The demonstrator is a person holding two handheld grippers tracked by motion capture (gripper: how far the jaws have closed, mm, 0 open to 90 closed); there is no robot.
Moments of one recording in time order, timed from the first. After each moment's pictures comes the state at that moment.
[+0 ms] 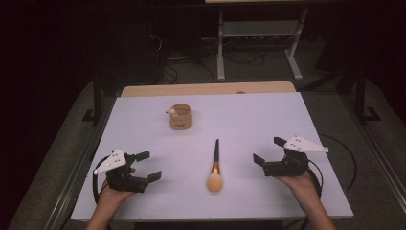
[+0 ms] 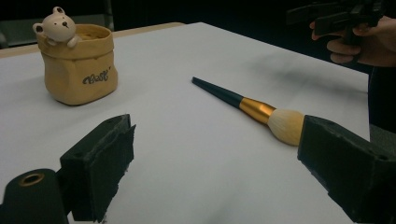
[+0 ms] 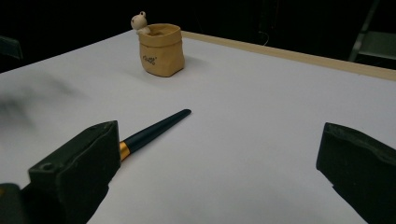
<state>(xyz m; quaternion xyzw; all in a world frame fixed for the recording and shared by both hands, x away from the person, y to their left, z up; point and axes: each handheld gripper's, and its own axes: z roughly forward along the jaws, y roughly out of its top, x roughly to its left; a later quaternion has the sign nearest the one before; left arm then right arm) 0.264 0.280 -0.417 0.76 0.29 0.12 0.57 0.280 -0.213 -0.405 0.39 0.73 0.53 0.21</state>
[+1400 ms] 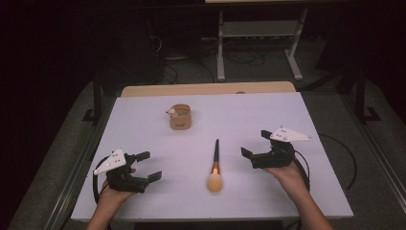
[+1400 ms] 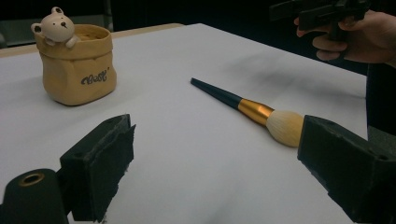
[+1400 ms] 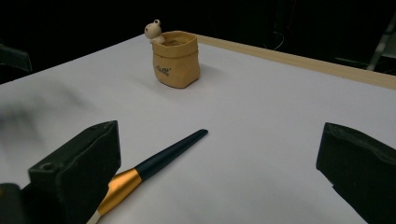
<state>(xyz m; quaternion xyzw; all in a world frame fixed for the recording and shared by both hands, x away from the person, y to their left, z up) 0.263 0.280 -0.417 0.76 0.29 0.12 0.58 0.303 -0.184 -0.396 0.37 0.74 0.53 0.18</state>
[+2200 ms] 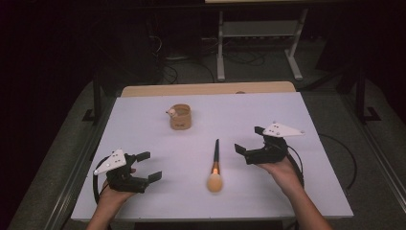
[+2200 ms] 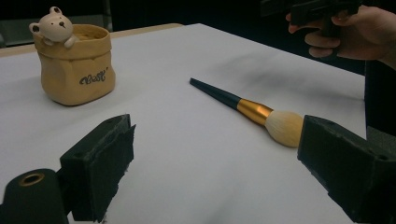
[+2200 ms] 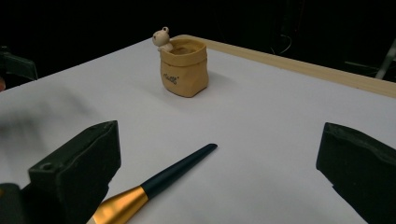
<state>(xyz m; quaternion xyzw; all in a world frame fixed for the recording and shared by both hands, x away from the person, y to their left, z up) 0.263 0.280 -0.417 0.76 0.29 0.12 0.57 0.314 -0.168 -0.390 0.36 0.74 0.54 0.18</state>
